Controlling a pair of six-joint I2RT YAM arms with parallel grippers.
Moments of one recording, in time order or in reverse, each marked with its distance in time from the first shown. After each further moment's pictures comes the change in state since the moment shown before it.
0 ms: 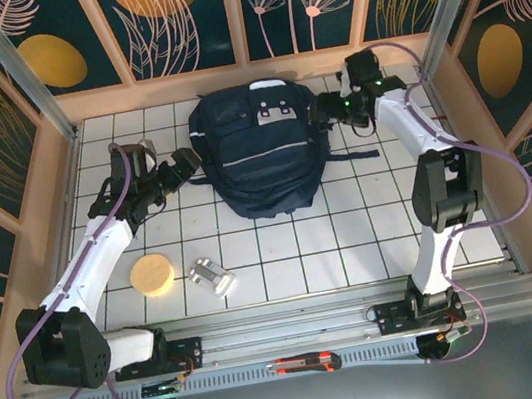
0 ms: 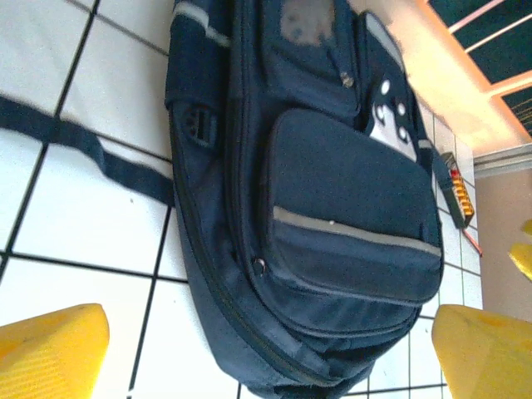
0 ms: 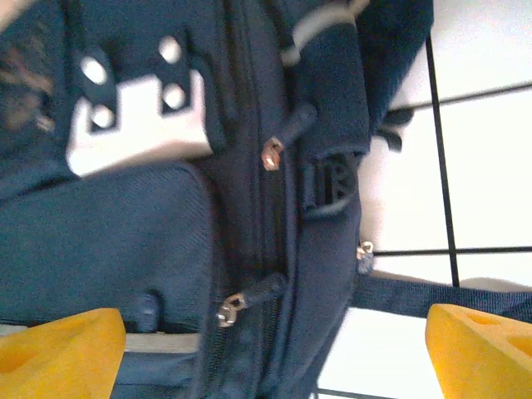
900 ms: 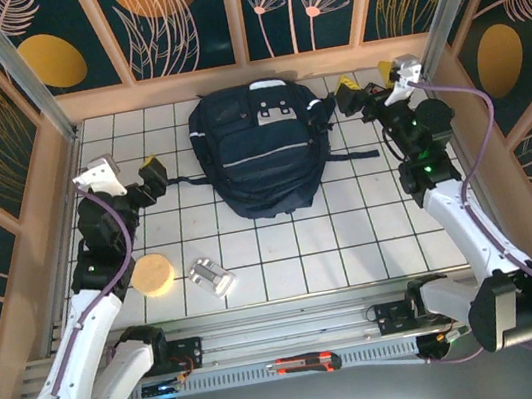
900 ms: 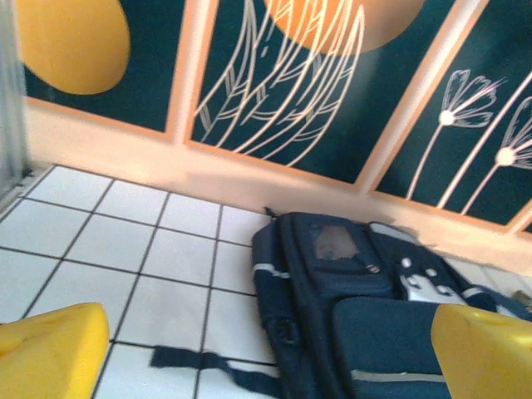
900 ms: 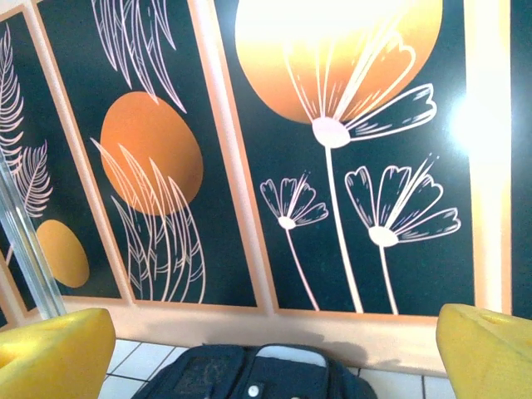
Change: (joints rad) left arm 0.002 -0.499 -0.315 0.331 -0.389 0.420; right arm -0.020 -0.777 -0.804 1.164 0.036 -0.145
